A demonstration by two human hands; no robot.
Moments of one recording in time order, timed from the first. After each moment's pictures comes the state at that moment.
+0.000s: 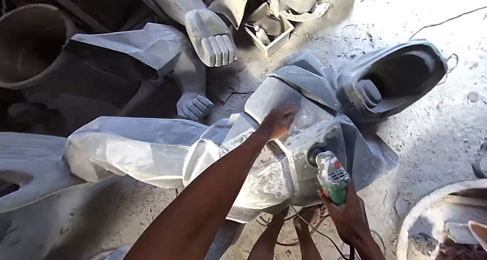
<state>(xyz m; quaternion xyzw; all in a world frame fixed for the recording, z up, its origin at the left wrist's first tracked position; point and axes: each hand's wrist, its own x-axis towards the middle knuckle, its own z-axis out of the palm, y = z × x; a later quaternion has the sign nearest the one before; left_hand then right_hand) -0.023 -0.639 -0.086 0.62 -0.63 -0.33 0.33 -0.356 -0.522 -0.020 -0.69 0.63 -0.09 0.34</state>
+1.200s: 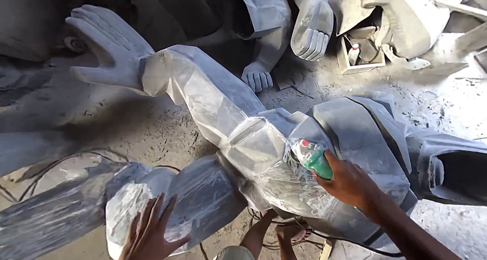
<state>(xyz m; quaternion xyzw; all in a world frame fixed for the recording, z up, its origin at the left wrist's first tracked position) 0.015 0.010 -0.039 0.95 -0.24 -0.21 -0.05 -0.067 -0.583 0.069 -0.87 0.23 0.36 0.22</state>
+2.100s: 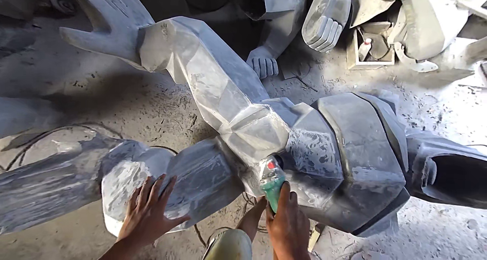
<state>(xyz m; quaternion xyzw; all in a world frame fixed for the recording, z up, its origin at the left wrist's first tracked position) 0.020 0.007 -0.043 0.94 -0.27 -0.19 -0.07 -0.110 -0.373 0.056 -0.86 0.39 0.29 0.16</state>
